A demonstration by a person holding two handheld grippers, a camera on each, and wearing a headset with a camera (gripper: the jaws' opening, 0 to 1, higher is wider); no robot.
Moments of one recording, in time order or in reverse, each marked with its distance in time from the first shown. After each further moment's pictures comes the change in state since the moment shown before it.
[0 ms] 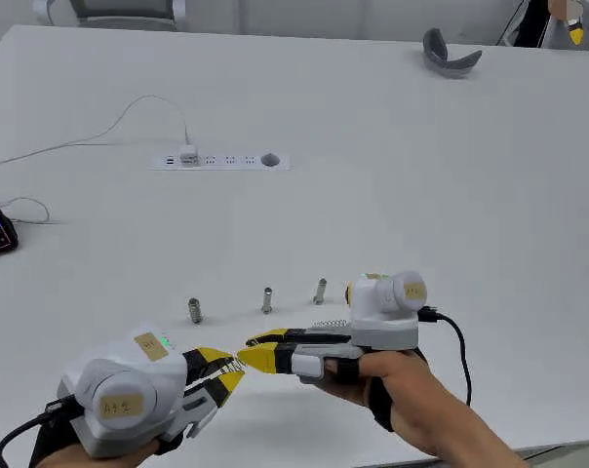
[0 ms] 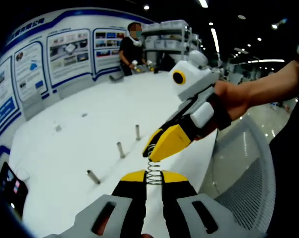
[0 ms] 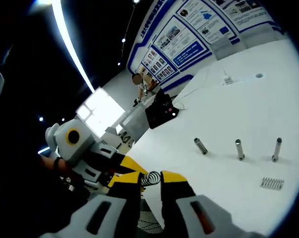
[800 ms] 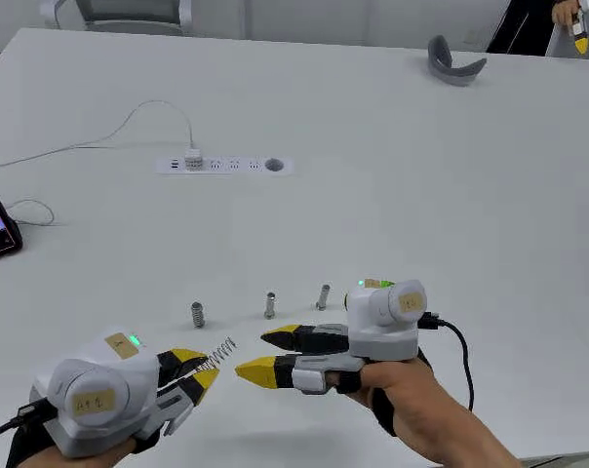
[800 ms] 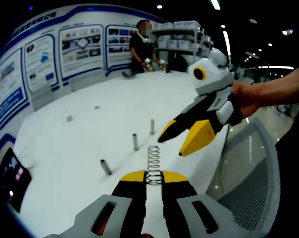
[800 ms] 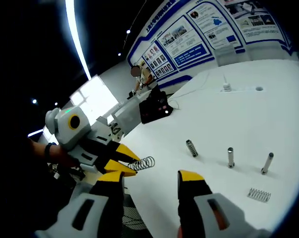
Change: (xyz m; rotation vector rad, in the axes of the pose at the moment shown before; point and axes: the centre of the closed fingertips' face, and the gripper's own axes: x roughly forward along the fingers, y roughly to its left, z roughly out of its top) left arm -0.009 0.027 -0.014 -0.070 0.006 0.070; right arm 0.006 -0.012 -0.002 -0.129 0.047 -0.080
